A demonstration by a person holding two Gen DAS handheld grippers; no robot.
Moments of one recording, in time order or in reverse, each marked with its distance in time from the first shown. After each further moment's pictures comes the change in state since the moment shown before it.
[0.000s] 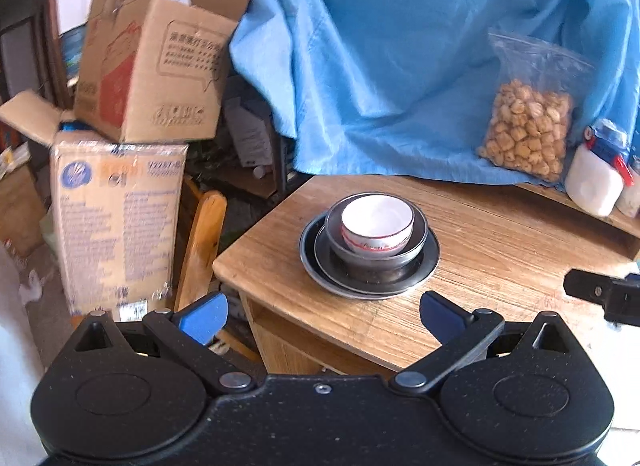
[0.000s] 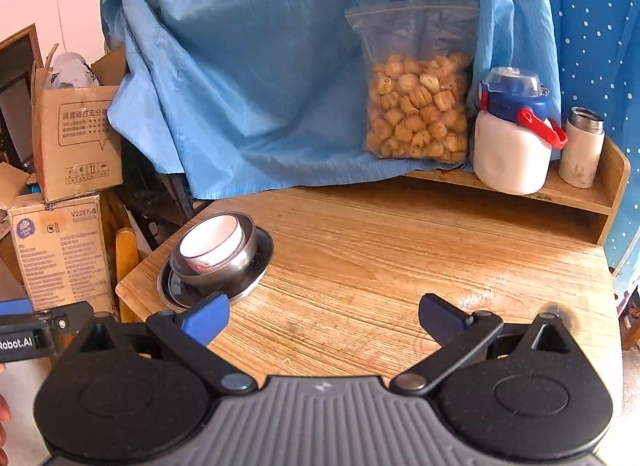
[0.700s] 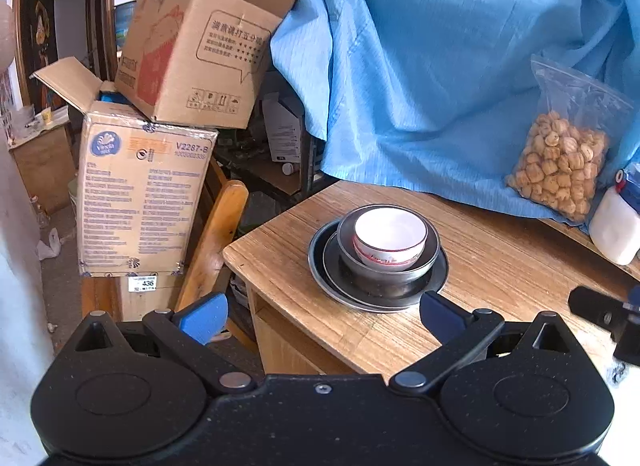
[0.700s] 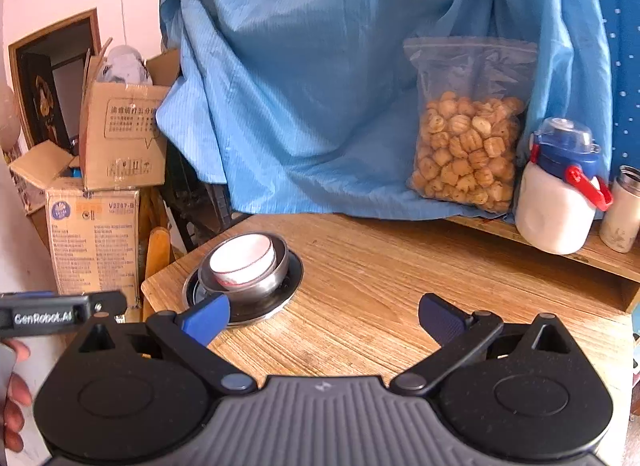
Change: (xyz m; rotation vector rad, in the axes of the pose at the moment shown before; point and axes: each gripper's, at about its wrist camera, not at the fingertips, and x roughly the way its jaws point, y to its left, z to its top) left arm -0.004 -0.021 0.001 -0.166 -0.013 0.101; right arm -0.006 -0.009 0.016 -0.114 -0.084 0.128
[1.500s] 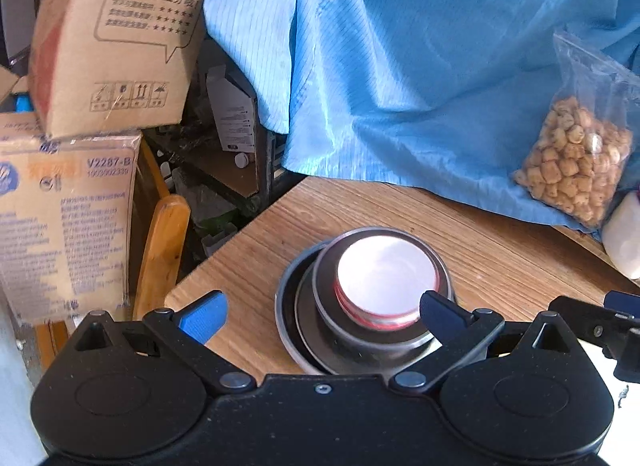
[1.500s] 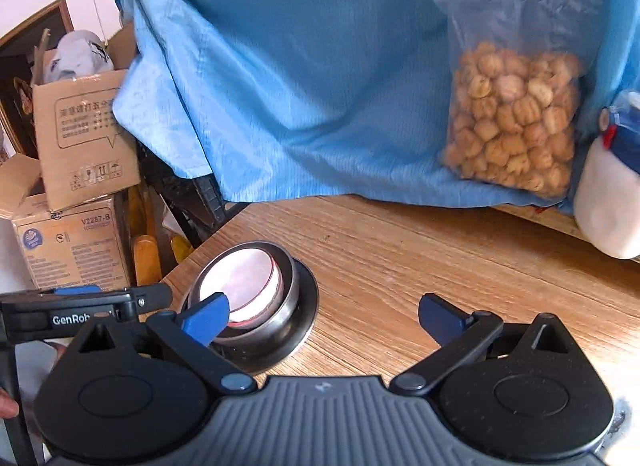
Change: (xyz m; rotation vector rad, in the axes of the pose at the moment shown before) left arm 0.120 -0.003 0.069 0.038 0.140 -0.124; right arm 0.102 0.007 0.054 0.070 0.182 0.022
